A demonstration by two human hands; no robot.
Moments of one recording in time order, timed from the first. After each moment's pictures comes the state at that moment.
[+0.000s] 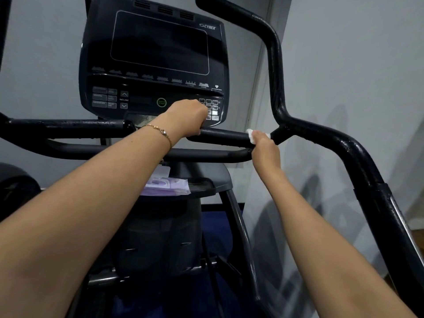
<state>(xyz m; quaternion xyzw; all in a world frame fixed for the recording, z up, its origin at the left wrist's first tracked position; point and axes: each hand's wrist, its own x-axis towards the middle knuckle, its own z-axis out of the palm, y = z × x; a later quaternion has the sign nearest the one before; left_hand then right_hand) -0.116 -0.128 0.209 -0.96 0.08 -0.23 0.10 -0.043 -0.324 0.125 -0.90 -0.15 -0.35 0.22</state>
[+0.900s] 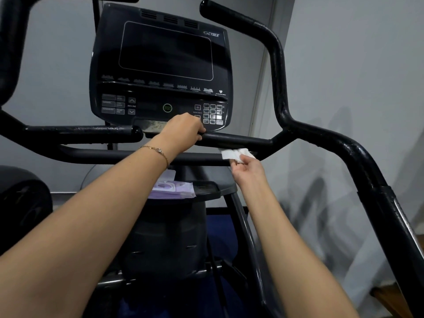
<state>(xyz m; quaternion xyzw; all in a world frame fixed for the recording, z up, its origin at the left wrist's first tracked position) -0.123 -0.114 0.186 -0.96 0.04 -0.26 -0.02 -0.090 -0.266 0.125 -0.20 0.08 0.07 0.97</state>
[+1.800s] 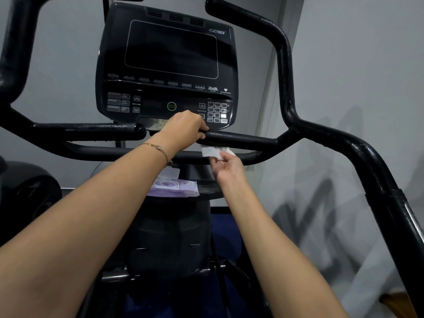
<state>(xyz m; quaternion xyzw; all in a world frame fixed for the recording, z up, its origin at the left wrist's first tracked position) -0.121 -0.112 0.185 -0.96 0.04 -0.28 -0.03 -0.098 -0.226 0.122 -0.23 0.05 0.13 0.96</state>
